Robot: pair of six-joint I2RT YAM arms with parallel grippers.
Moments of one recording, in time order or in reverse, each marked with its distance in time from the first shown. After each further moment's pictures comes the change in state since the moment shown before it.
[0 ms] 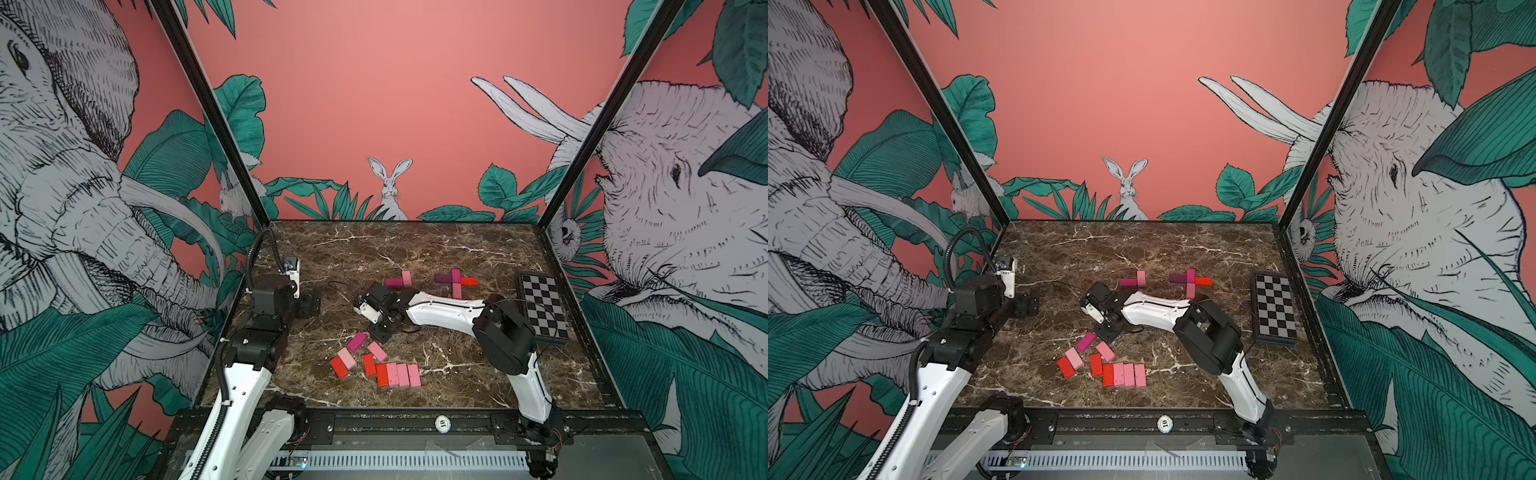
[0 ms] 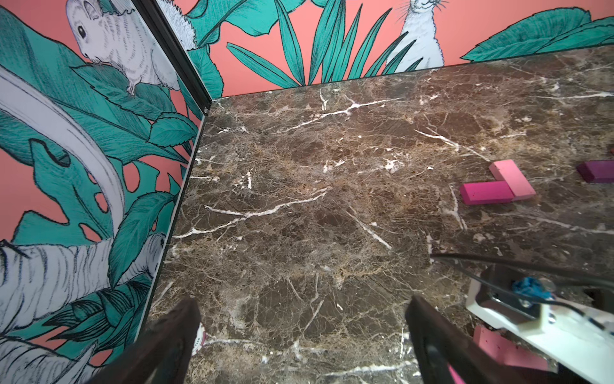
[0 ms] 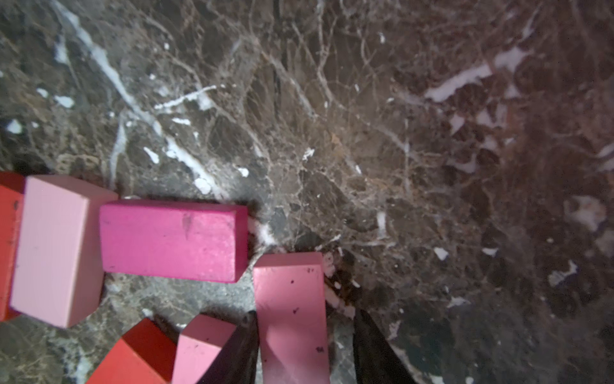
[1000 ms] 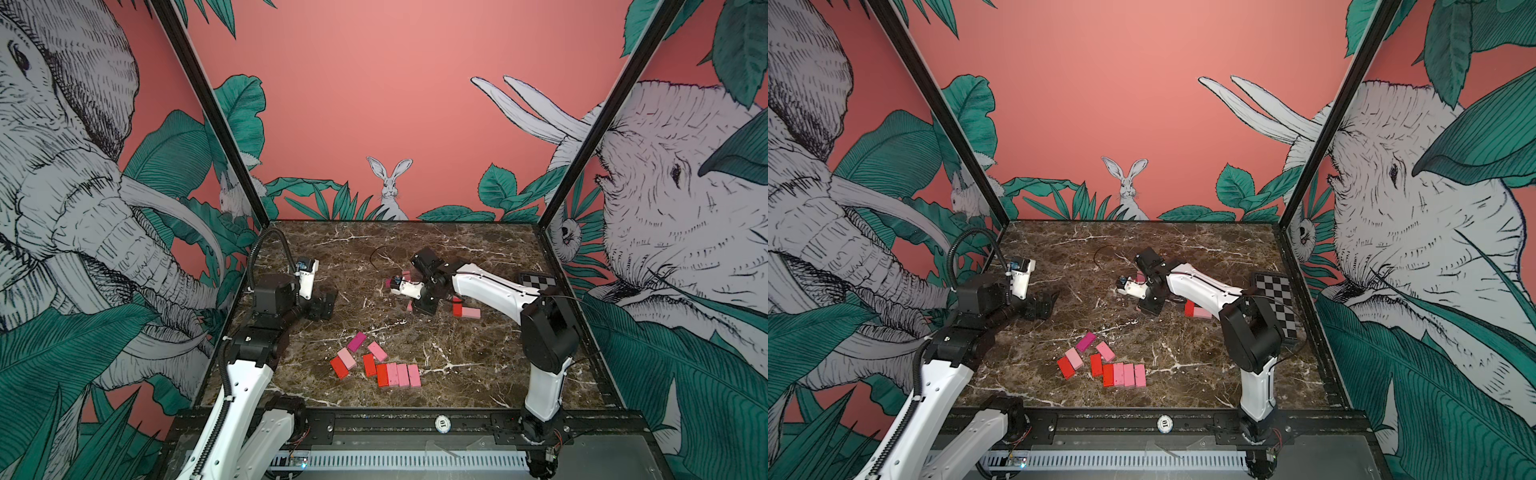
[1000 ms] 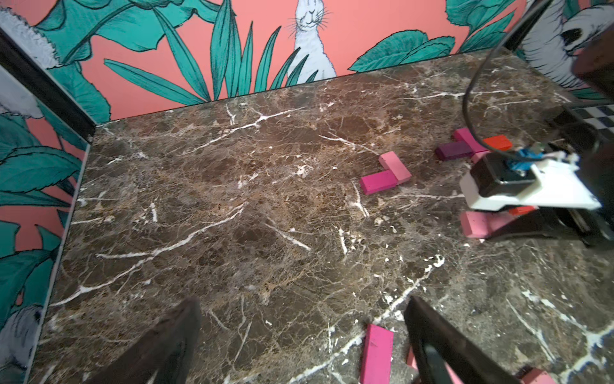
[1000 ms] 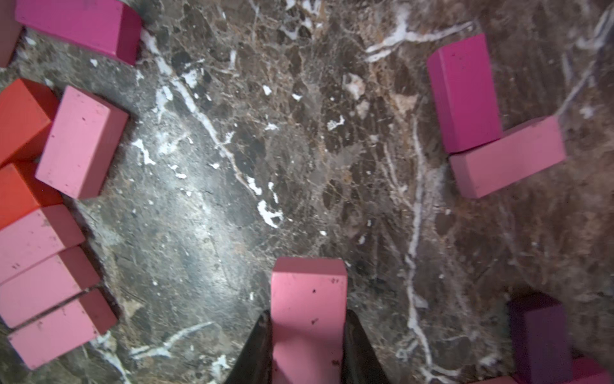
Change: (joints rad) left arm 0.000 0.018 -0.022 0.058 0.367 0.048; right arm -0.330 -0.222 -0.050 -0.243 -0.084 -0.640
